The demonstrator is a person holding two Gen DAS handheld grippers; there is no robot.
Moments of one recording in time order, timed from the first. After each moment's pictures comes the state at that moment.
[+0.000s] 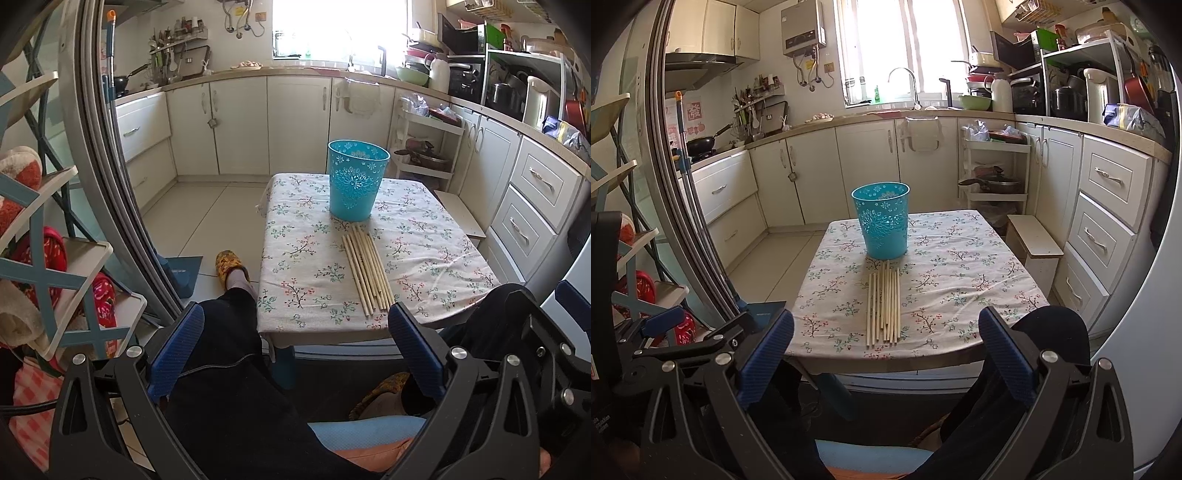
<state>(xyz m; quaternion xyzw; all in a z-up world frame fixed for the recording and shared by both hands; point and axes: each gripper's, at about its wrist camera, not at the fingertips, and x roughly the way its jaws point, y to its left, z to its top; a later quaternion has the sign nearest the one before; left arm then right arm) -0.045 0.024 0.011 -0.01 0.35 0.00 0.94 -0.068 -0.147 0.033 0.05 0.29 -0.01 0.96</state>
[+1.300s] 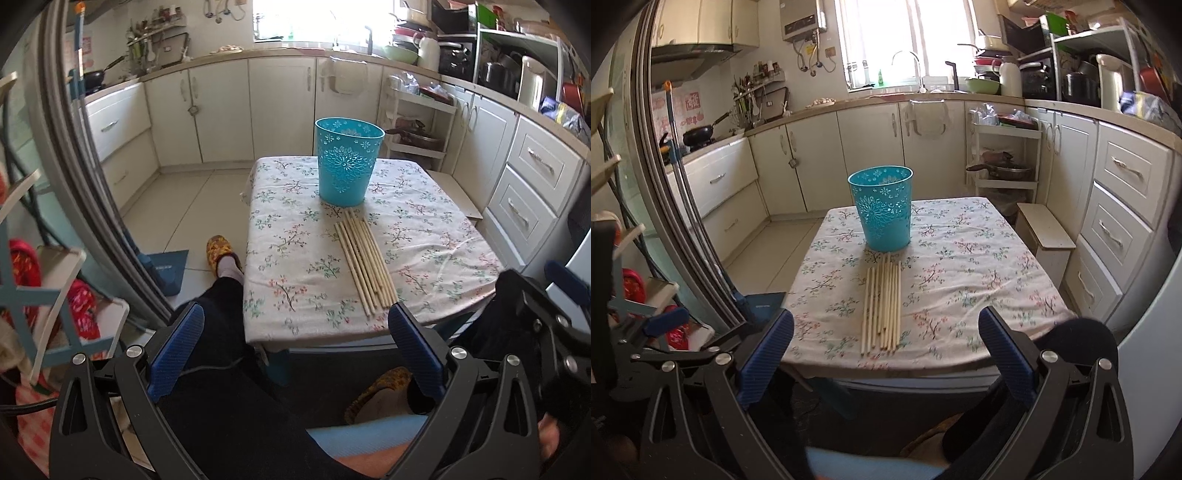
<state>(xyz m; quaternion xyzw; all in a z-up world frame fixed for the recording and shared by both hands) 0.011 0.015 -0.017 0.01 0.37 -0.04 0.93 -0.013 -0.162 0.012 0.04 0.31 0.00 0.95</state>
